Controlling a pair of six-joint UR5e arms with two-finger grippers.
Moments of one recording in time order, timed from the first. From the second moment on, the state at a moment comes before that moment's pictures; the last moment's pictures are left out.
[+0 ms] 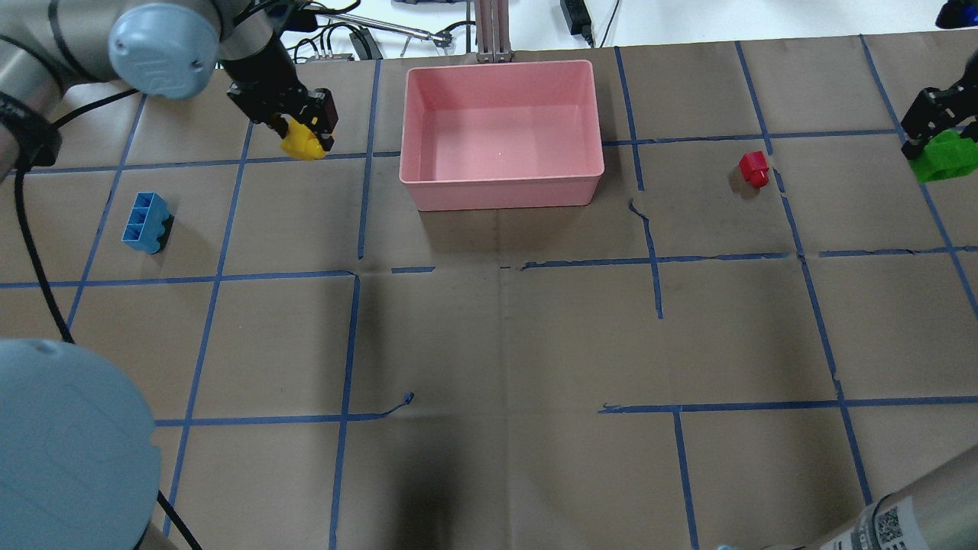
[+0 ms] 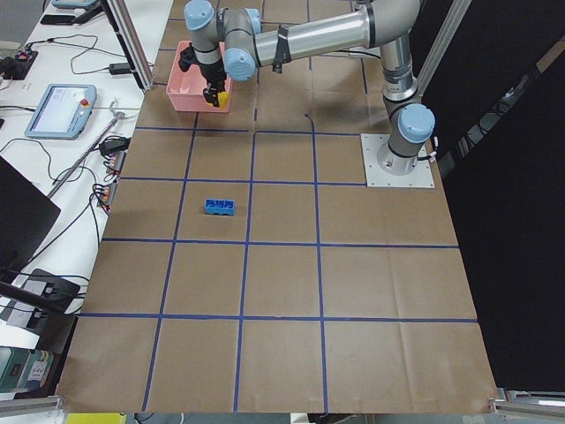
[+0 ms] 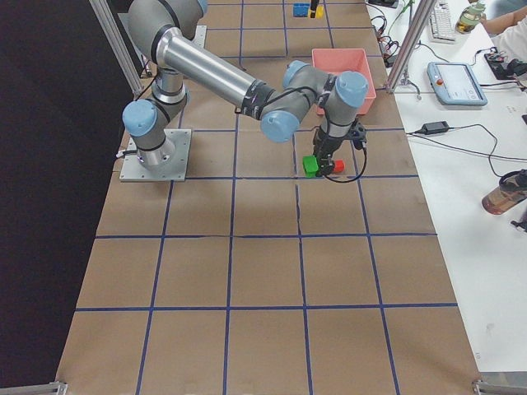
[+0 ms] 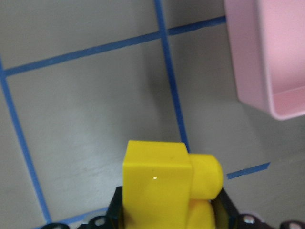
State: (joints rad) left arm -1.57 -2.09 -1.22 -1.43 1.51 0.34; right arm 1.11 -1.19 1.35 -1.65 -1.64 -0.52
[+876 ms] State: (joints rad) left arm -1.77 -2.31 -1.08 -1.32 1.52 0.32; right arm 1.39 -1.19 1.32 -1.62 -1.59 -0.06
